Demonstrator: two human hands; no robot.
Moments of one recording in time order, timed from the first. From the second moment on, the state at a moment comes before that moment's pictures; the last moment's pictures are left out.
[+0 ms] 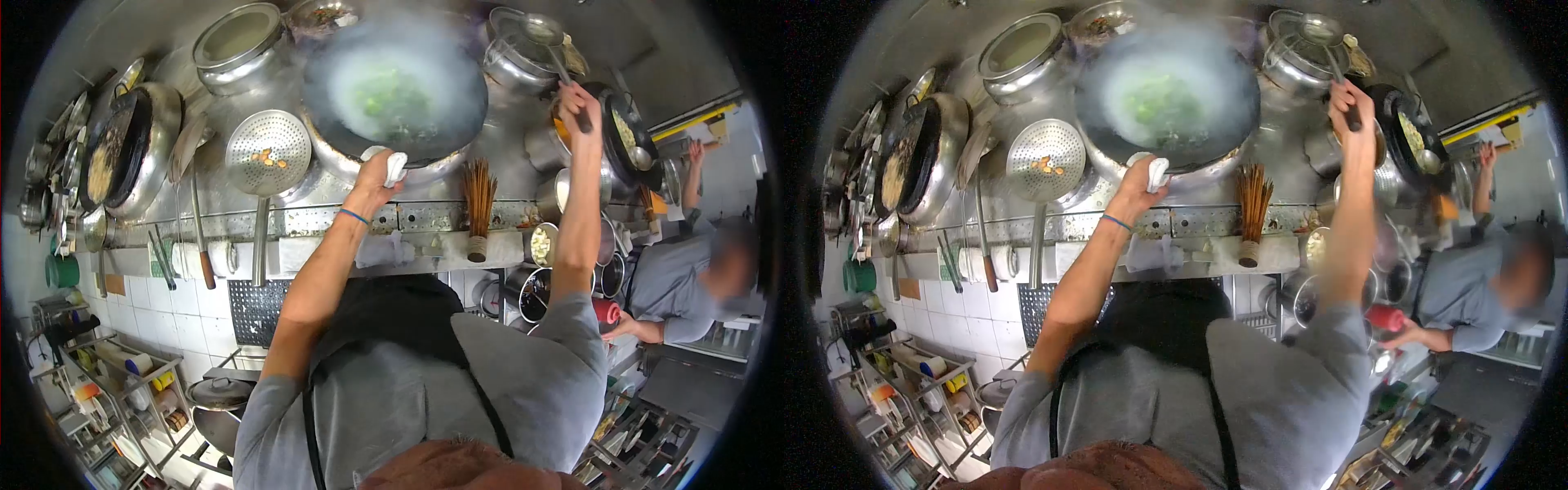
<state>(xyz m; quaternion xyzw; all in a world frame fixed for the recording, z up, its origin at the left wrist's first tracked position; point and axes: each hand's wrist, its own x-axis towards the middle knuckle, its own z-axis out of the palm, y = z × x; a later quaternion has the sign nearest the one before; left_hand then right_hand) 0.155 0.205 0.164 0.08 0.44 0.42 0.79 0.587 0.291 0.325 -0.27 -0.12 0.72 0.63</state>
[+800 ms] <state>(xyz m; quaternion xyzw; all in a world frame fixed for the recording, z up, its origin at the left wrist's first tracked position) 0.150 0.196 0.185 0.09 0.43 0.41 0.80 0.319 0.138 0.233 -0.56 -0.44 0.53 0.46</state>
